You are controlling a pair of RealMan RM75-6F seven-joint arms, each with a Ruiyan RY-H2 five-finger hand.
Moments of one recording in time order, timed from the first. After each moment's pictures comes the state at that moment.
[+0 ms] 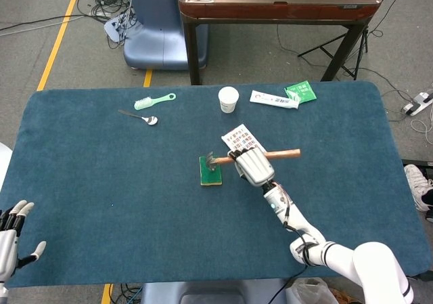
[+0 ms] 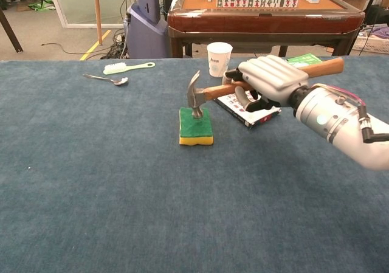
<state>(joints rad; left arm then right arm) 0.04 -1.11 -0.02 -1.77 1.40 1.54 0.18 0.79 -1.89 0.15 -0.85 -1.46 1.09 -0.10</state>
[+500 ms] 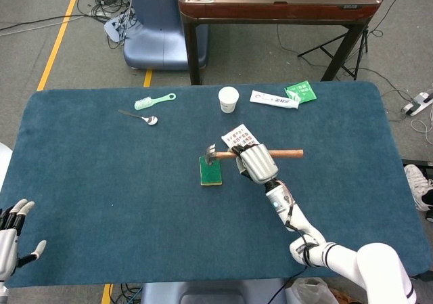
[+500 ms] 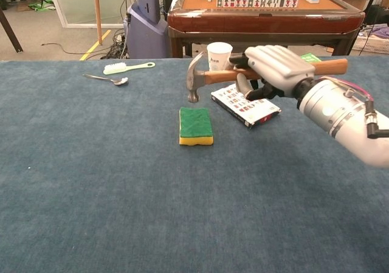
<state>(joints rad) 0.03 -1.11 -0.02 -1.78 1.40 1.53 0.19 0.77 -1.86 0.19 -0.93 -1.45 1.17 0.03</state>
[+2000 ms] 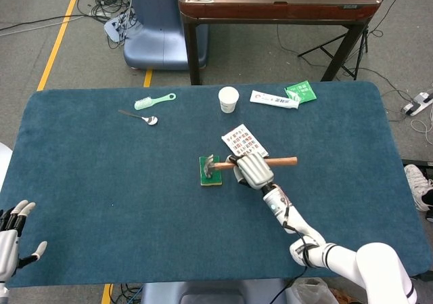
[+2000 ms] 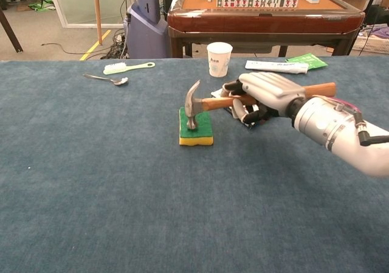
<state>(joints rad) 0.04 -1.11 -0.02 -1.78 1.41 1.54 0.18 0.77 -1.86 0.17 -0.93 -1.43 1.04 0.09</state>
